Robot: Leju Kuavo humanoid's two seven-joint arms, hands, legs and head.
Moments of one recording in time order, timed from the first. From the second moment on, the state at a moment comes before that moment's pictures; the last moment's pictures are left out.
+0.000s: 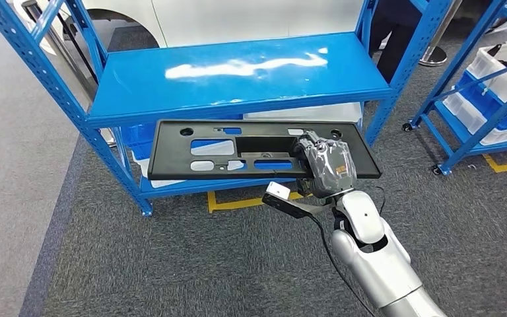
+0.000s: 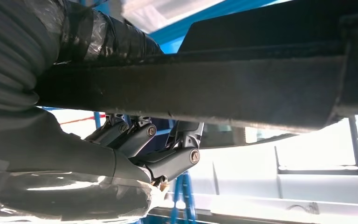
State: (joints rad) left arm -0.05 -0.03 -0.75 -0.01 0.61 0.10 -0.15; right arm -0.51 -0.09 0.48 -1.34 1.14 -0.41 0.09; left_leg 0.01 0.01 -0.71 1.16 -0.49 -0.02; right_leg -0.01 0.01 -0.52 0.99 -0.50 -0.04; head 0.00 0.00
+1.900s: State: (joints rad) left arm -0.05 0.16 -0.79 -0.07 0.77 0.01 -0.17; right arm -0.68 0.10 0.56 -1.18 1.13 -0.42 0.09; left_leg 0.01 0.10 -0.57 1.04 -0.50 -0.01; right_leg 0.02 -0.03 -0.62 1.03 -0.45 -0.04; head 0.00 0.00
